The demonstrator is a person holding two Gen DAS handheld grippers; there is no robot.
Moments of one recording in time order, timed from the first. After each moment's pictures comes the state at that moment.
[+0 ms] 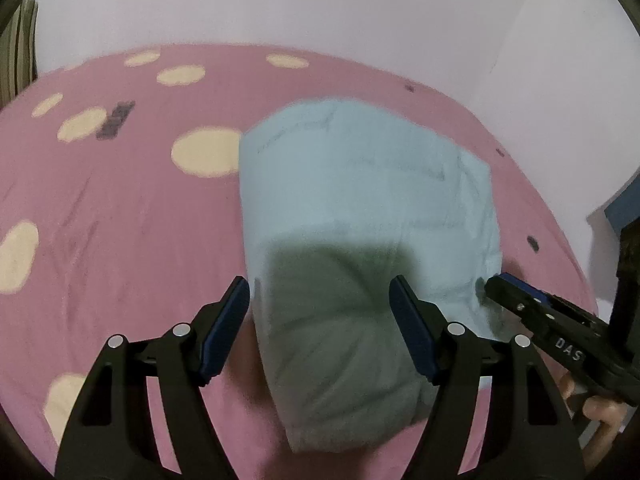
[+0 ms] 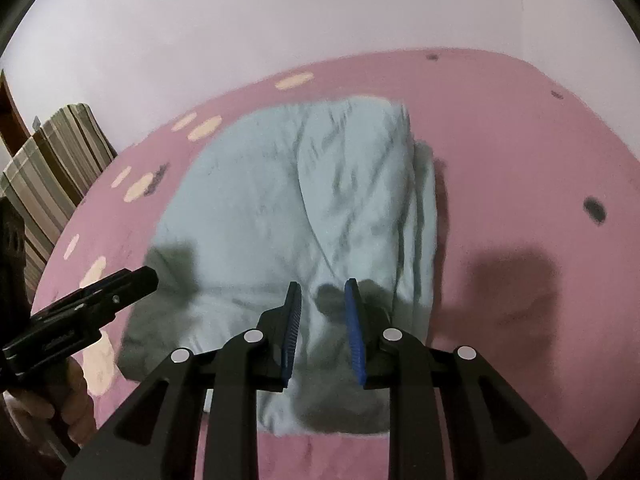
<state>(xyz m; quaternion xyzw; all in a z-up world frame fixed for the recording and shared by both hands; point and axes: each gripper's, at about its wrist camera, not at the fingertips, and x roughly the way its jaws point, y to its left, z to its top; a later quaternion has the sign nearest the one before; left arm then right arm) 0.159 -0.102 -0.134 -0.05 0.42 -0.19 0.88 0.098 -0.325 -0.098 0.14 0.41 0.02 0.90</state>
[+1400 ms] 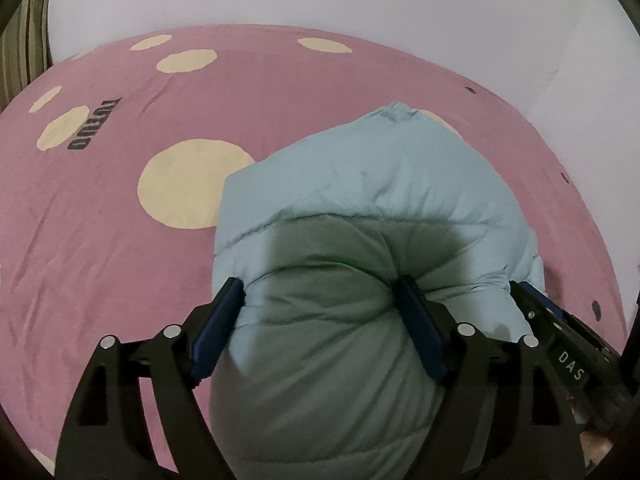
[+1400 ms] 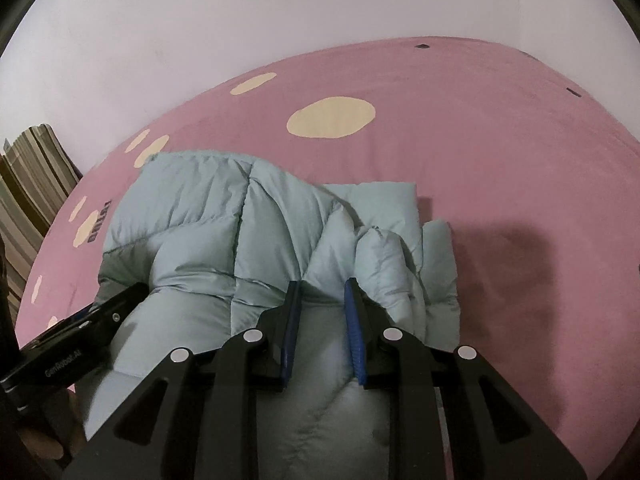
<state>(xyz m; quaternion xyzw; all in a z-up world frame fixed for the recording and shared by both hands) 0.267 -0.144 -0.186 -0.05 0.46 -0.11 0.88 0.225 -0.350 -0.149 0.15 0.42 -0.02 0.89</state>
